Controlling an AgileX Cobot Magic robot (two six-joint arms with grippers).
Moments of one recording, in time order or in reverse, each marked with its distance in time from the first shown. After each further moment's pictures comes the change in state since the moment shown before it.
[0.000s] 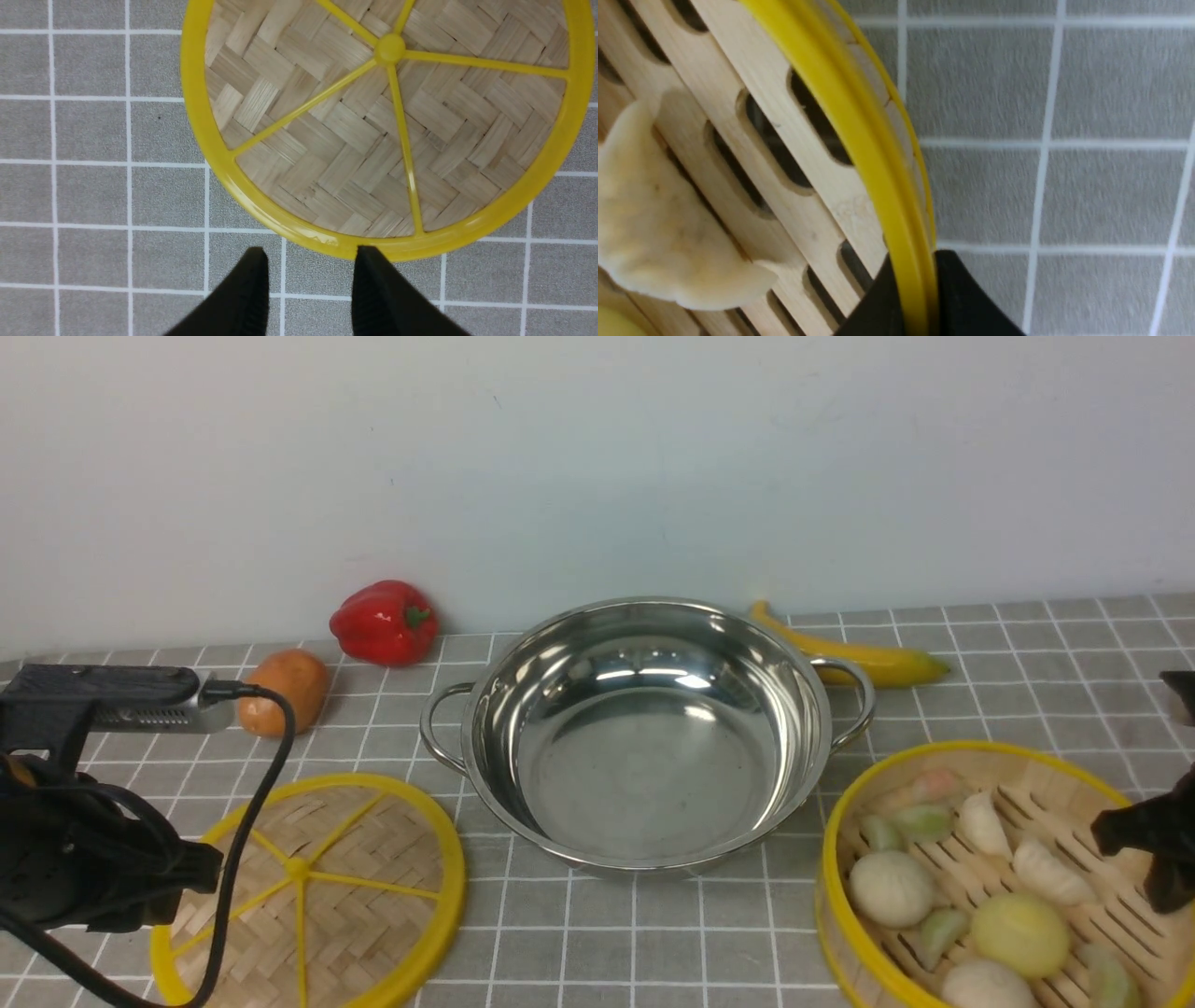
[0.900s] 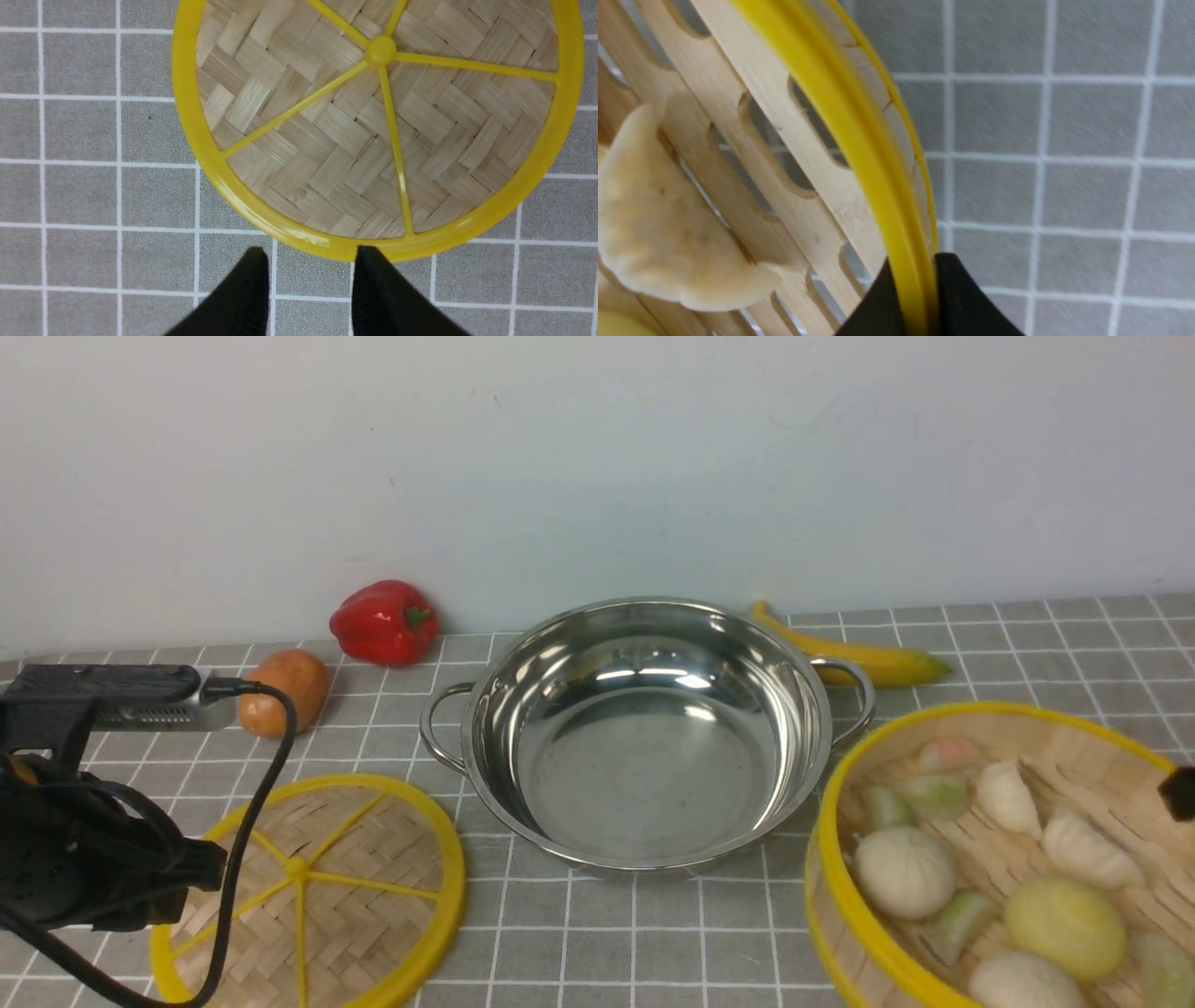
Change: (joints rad) right arm 0.001 -0.271 -0.076 0.123 0.313 -0.039; left arm 0.000 0.000 0.000 -0.020 -0.001 0.000
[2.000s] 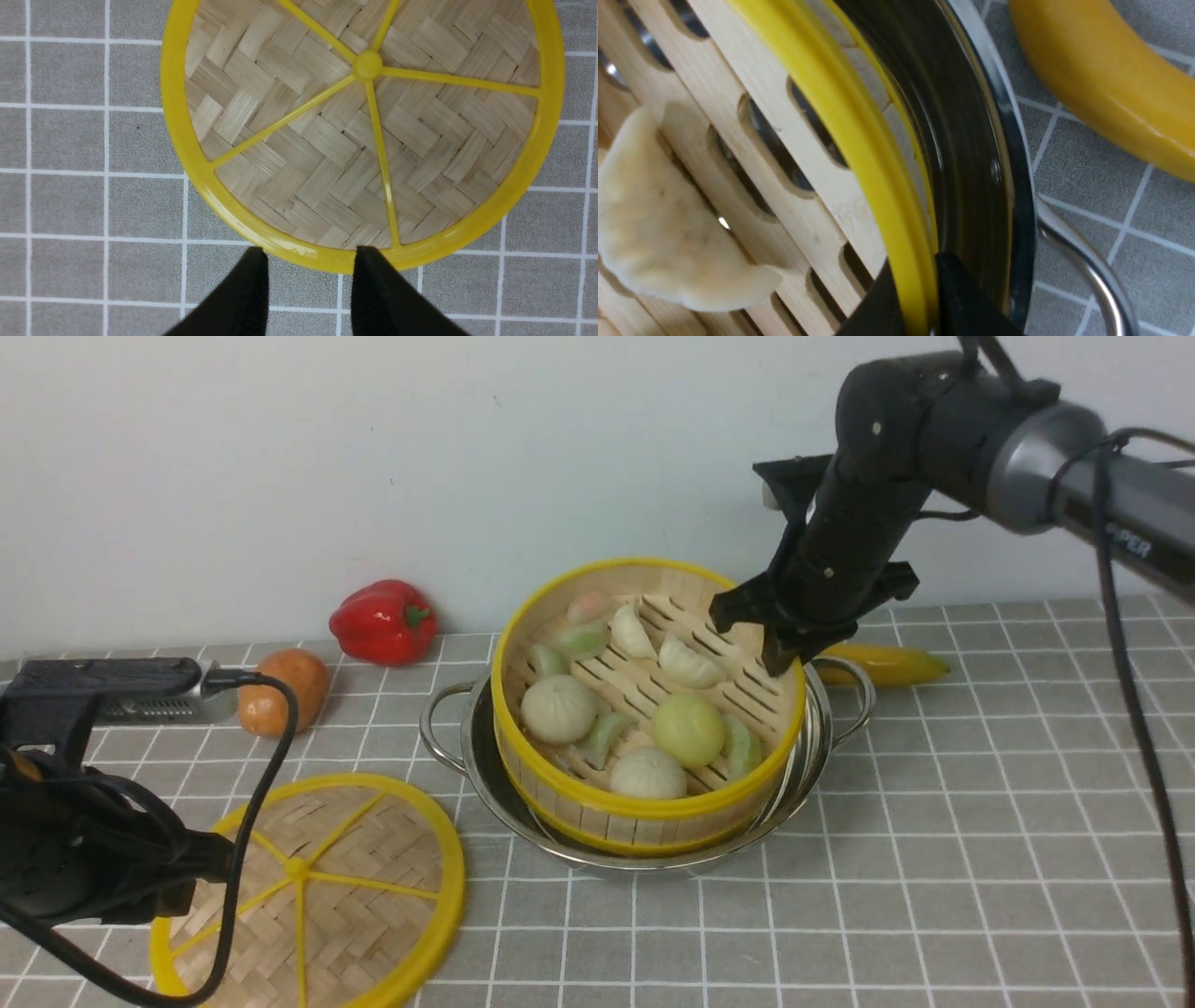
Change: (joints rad) right arm 0.438 0.824 -1.034 -0.046 0.007 0.144; left arm 0.000 0.000 0.000 -0.023 -0.018 0.000
